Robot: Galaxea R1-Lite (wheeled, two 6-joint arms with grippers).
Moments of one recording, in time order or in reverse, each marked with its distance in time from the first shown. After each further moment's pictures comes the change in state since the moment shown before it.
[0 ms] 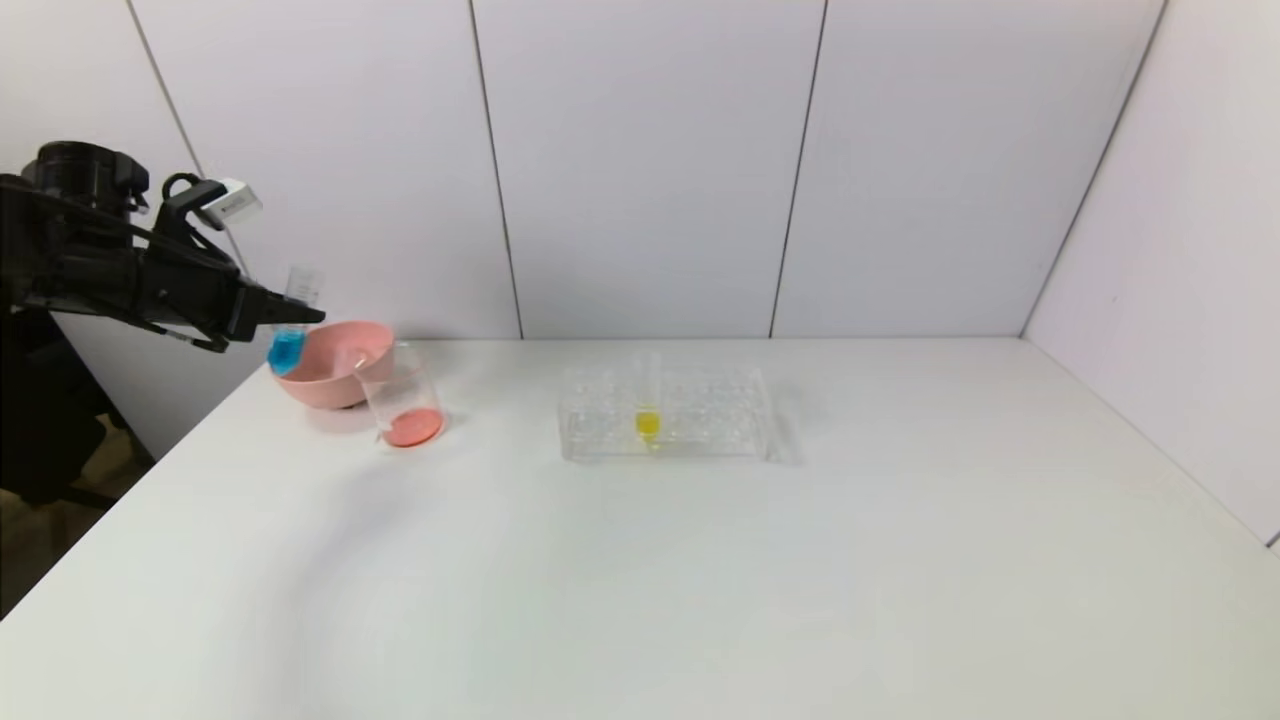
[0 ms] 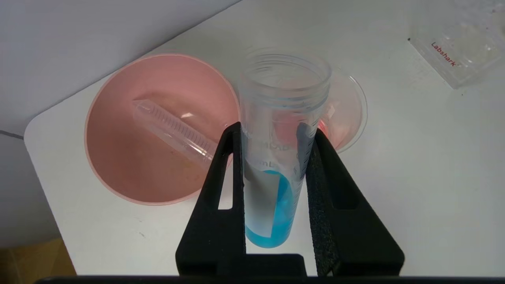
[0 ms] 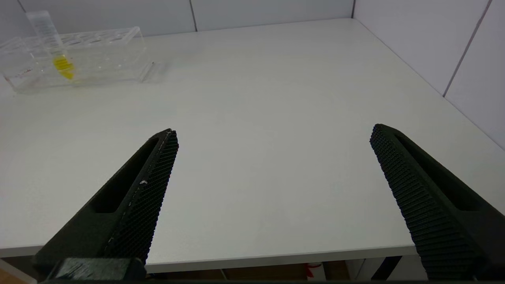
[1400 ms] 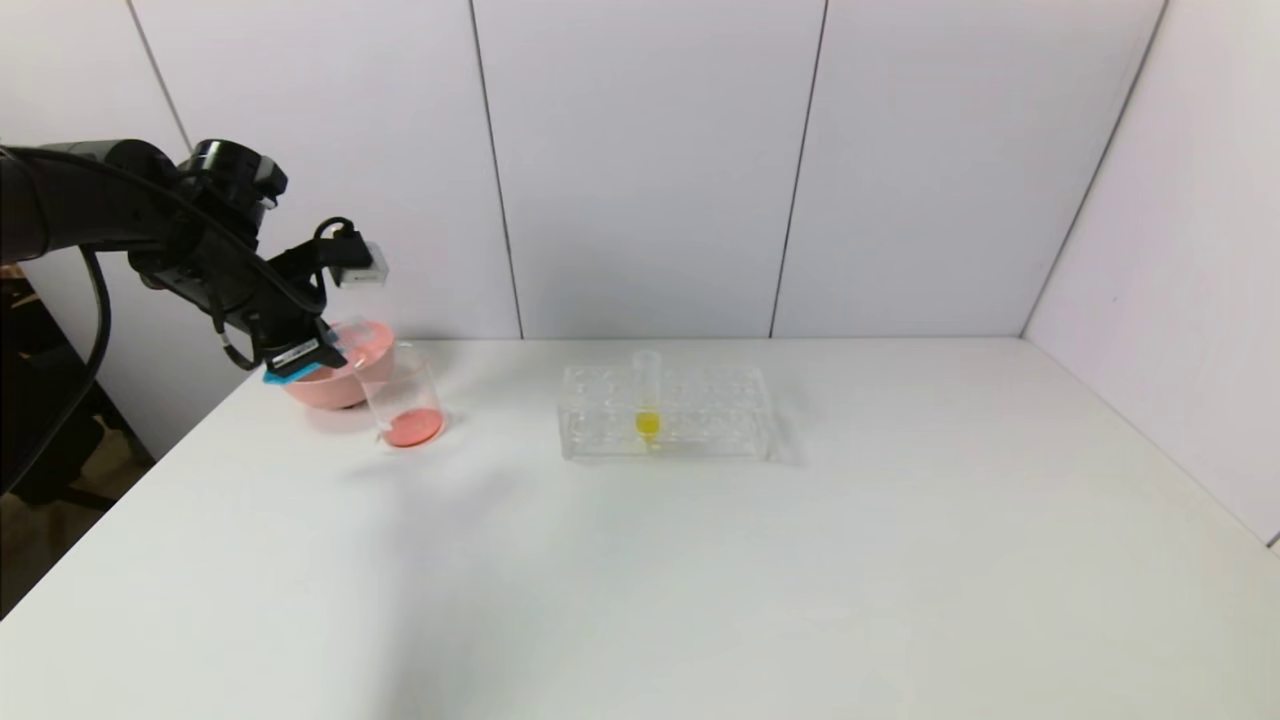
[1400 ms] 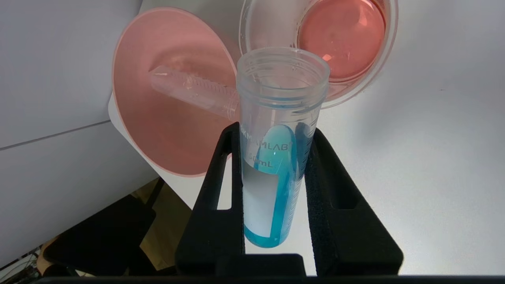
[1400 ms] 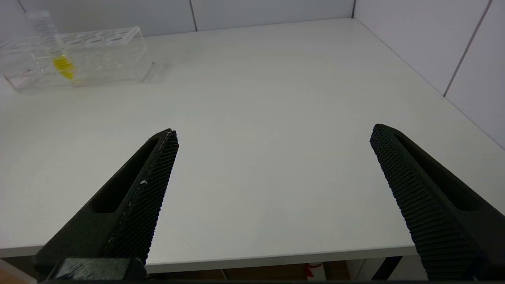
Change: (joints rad) left arm -0.220 0.066 -0.191 0.309 0.584 0.460; right arm 0.000 0.000 0.000 0.000 0.000 0.000
